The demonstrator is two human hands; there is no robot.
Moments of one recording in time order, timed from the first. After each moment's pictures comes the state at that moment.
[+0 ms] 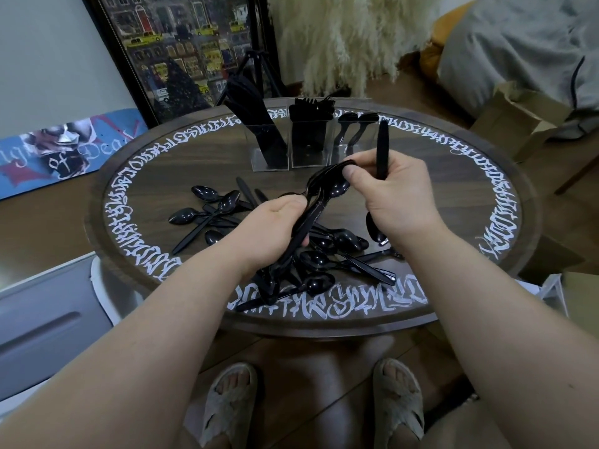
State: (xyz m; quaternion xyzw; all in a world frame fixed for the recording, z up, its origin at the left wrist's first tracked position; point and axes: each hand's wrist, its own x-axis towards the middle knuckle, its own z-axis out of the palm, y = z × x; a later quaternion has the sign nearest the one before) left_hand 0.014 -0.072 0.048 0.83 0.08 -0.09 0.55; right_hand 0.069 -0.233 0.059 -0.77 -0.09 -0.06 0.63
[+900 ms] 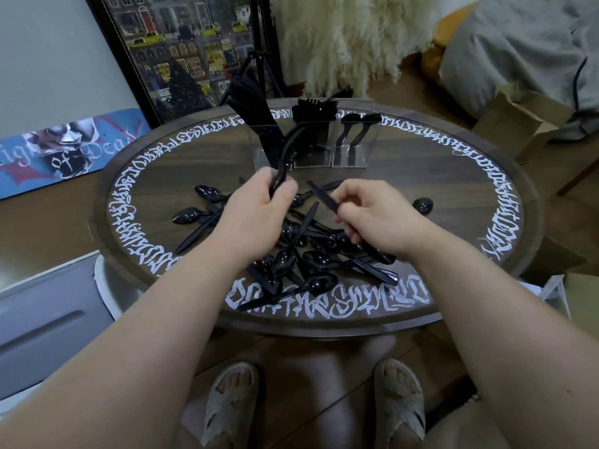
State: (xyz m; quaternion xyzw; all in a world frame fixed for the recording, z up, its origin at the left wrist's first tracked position) left_hand 0.020 -0.059 0.050 0.89 0.08 0.09 0.44; right_hand 0.063 -0.232 0.058 -0.86 -0.17 0.16 0.45
